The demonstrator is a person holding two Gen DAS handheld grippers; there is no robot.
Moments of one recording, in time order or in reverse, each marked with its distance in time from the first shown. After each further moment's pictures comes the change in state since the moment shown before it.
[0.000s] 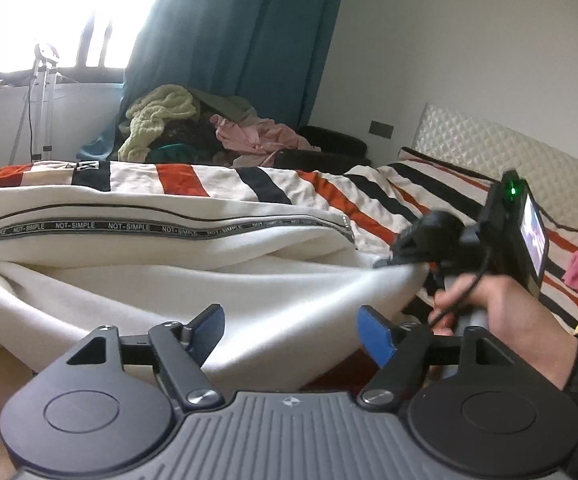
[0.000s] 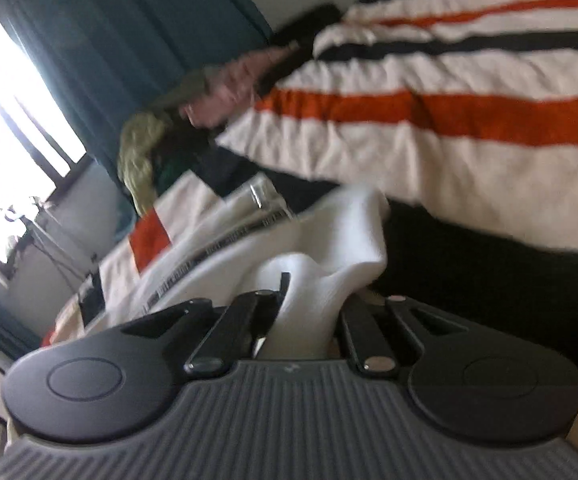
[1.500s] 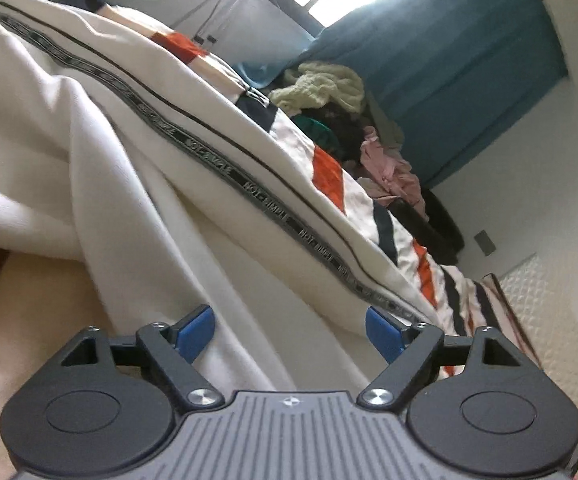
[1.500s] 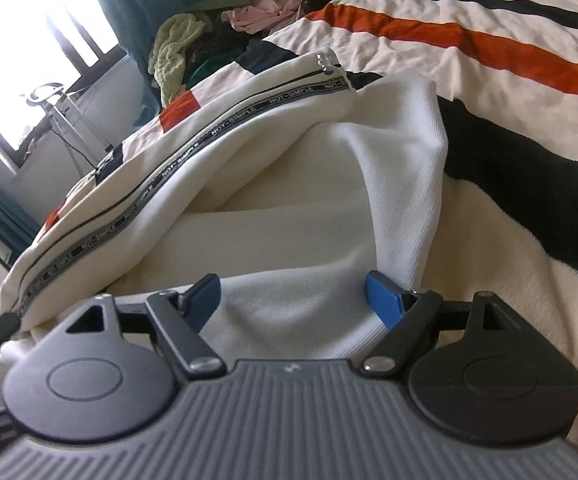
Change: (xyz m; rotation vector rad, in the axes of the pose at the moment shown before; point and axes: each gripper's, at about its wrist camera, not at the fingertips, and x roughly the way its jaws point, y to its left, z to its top) left arm 0.009 0.153 0.024 -0.710 0.003 0.145; right arm -0.026 0.034 -0.070 -0.190 0.206 0.037
